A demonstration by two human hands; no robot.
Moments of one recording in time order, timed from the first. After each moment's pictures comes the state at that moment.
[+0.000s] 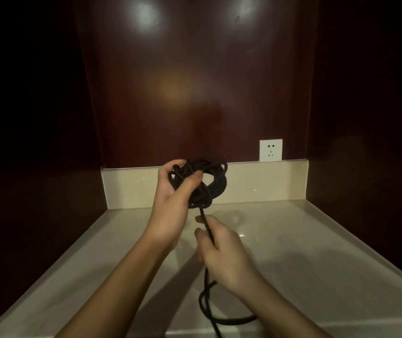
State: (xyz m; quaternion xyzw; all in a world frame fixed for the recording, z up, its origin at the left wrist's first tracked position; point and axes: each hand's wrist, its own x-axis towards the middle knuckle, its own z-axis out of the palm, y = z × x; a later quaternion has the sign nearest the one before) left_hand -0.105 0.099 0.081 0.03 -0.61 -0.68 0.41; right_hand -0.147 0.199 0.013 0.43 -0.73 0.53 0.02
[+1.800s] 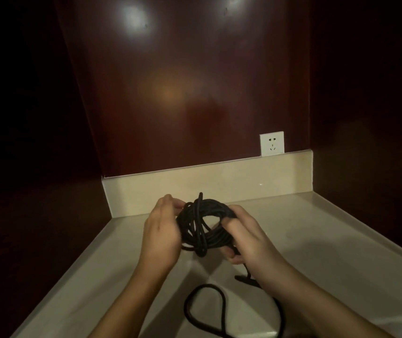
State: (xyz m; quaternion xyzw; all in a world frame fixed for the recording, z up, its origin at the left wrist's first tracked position) left_hand -0.097 0.085 0.050 0.16 -0.77 -0.46 0.41; right_hand -0.171 0.219 0.020 0.37 -0.59 0.70 -0.15
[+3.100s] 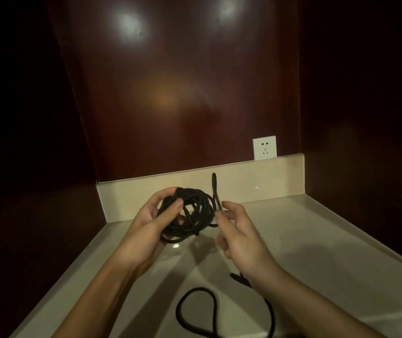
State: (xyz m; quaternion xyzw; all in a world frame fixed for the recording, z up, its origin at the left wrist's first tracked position) left_hand -0.093 0.062 0.061 0.02 -0.64 -0.72 0.26; right_hand -0.171 0.214 0.021 0.35 -0.65 0.67 -0.04
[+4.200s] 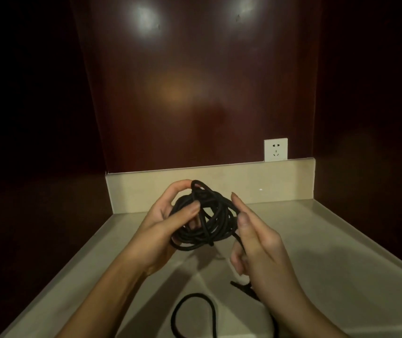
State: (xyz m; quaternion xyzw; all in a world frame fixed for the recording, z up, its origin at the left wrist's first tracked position) left_hand -0.075 0.067 0.060 -0.08 -0.68 -0.70 0.22; right_hand -0.141 0.238 0.020 0.39 -0.59 0.71 0.00
